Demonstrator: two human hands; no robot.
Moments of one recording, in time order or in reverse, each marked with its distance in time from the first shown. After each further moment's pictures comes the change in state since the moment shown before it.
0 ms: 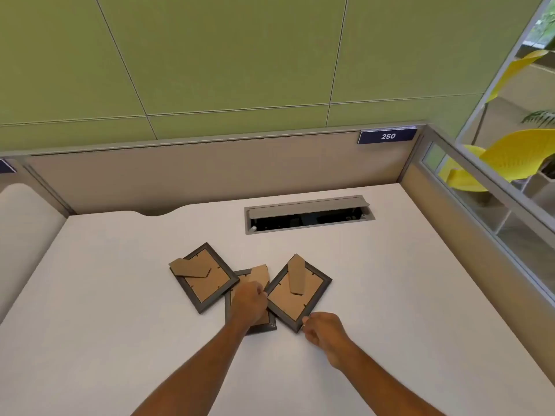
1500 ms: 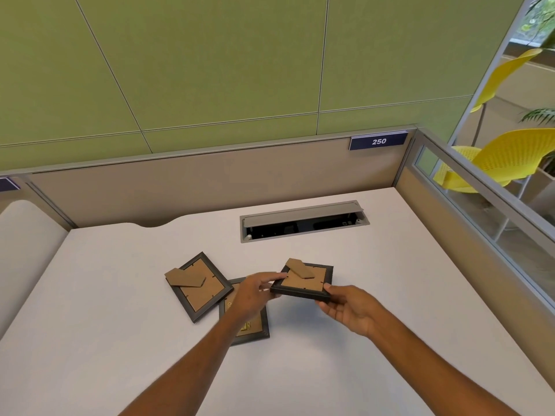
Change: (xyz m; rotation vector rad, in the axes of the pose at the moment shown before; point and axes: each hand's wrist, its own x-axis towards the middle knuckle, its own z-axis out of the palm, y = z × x) left_hand 0.005 0.035 -0.011 -0.437 -0.115 0.236; right_hand -0.025 -0.091 -0.078 0.426 -0.169 0.069
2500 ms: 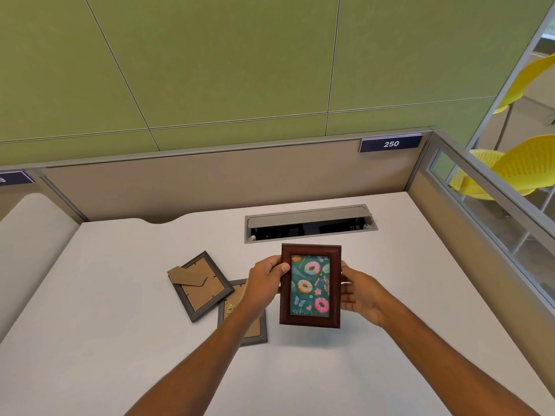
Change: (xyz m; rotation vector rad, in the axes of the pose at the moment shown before) left_hand 0.029 0.042 0.023 -0.296 0.186 -0.134; right_hand 0.018 -0.052 -0.006 -0.456 -0.013 -0.109
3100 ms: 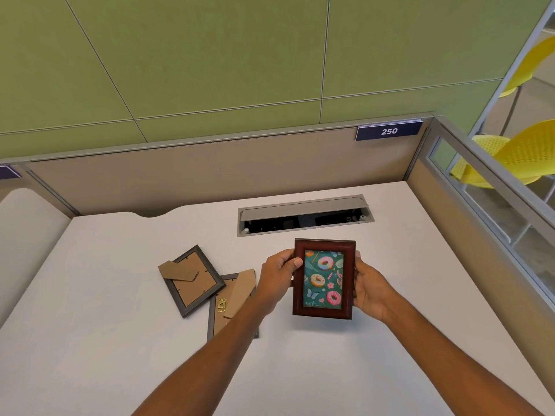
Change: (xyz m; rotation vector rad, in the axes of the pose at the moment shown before) left_hand 0.008 0.008 0.052 -0.070 -0.058 -0.025; right_hand 0.030 0.011 -0.038 0.248 -0.054 0.034
